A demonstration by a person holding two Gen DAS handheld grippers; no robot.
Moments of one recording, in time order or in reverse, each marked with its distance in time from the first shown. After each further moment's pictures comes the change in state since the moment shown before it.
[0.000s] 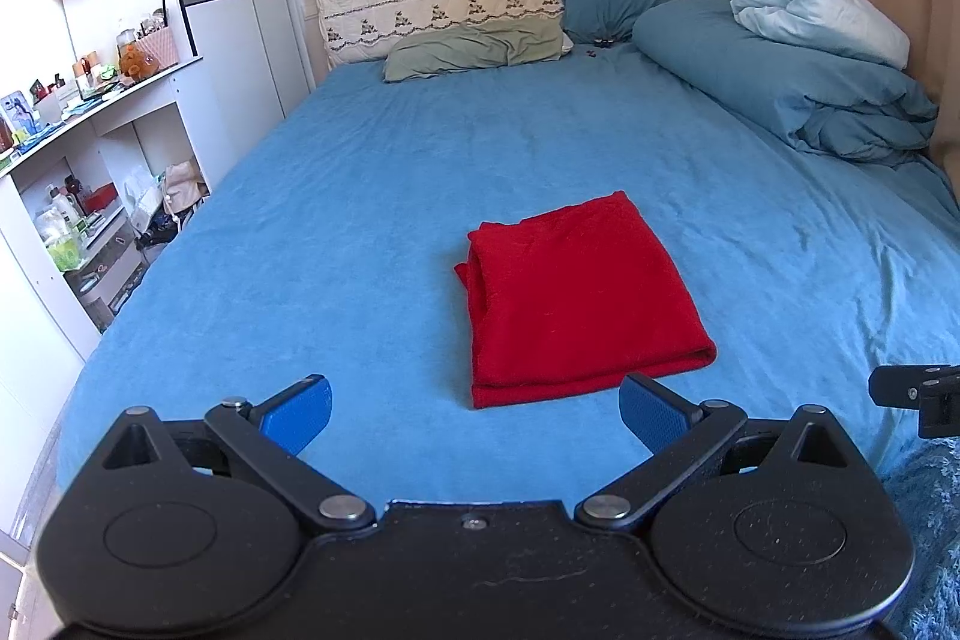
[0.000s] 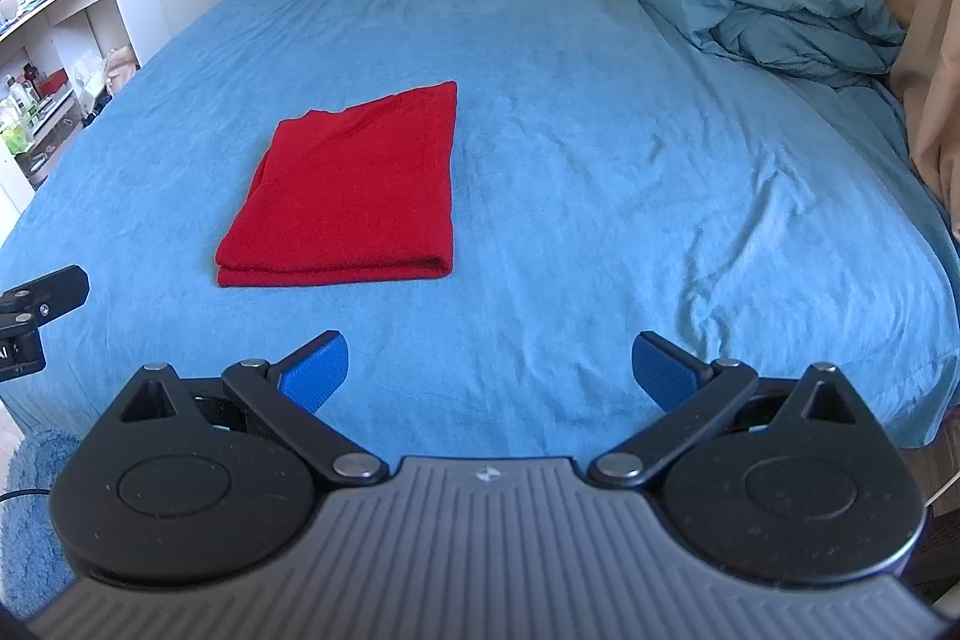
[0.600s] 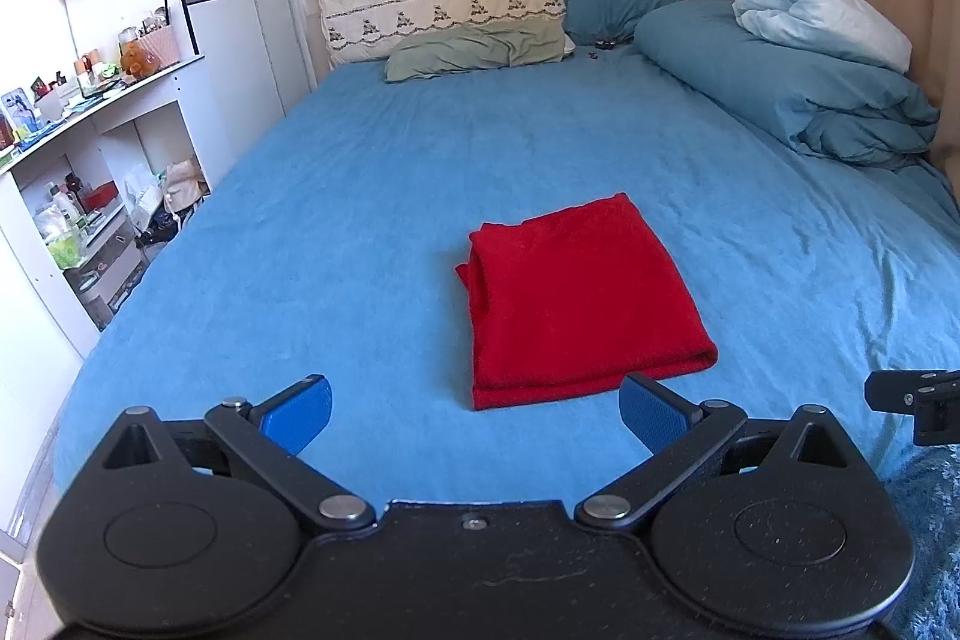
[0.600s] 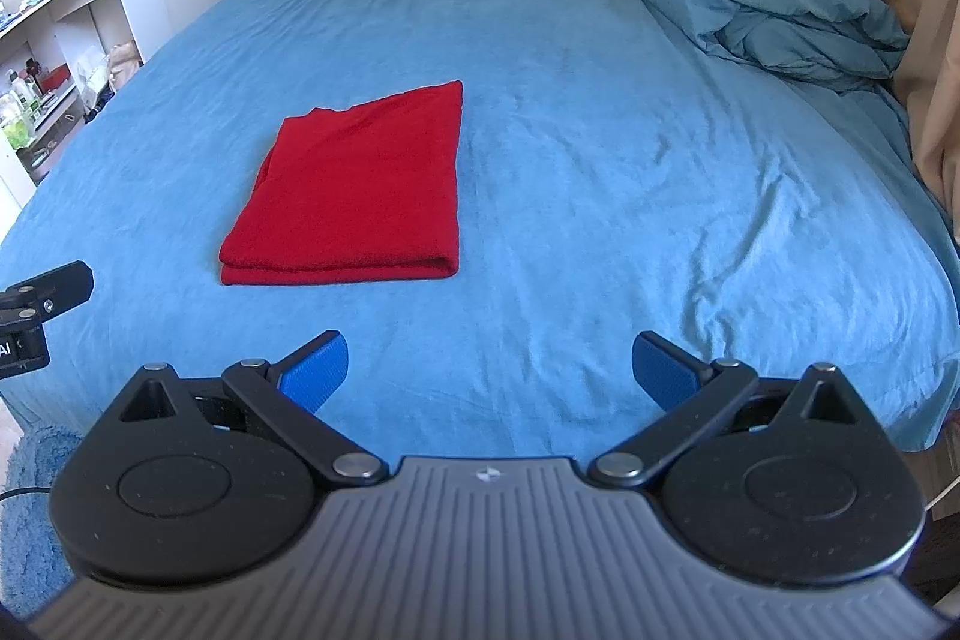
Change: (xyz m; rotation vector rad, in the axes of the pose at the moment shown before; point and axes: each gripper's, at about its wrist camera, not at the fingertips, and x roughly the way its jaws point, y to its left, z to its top) left arm 0.001 -0.003 -0.001 -0.008 -0.003 0.003; right arm 0.001 0.012 -0.001 -0.005 -0.003 -0.004
